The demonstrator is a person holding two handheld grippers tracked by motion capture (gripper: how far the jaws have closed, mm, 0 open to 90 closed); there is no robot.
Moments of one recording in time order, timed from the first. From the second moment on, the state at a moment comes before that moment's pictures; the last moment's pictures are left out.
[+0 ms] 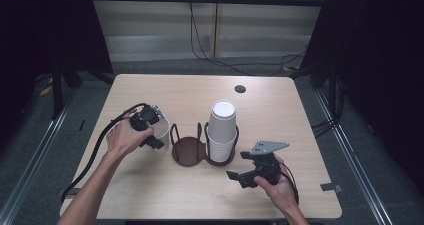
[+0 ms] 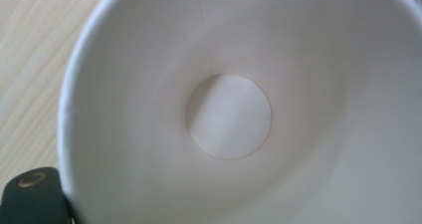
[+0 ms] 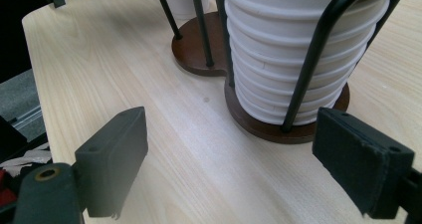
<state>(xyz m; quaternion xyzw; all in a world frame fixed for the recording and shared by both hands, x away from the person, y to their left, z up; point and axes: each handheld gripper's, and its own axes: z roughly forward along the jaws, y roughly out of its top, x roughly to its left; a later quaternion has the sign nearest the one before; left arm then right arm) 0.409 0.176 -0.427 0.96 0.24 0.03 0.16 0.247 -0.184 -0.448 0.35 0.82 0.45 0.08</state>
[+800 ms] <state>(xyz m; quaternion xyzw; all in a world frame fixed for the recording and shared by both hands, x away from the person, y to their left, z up) 0.386 0.222 -0.424 0.94 0.27 0.02 0.22 0.247 -0.187 -0.448 0.37 0.81 0.45 0.10</state>
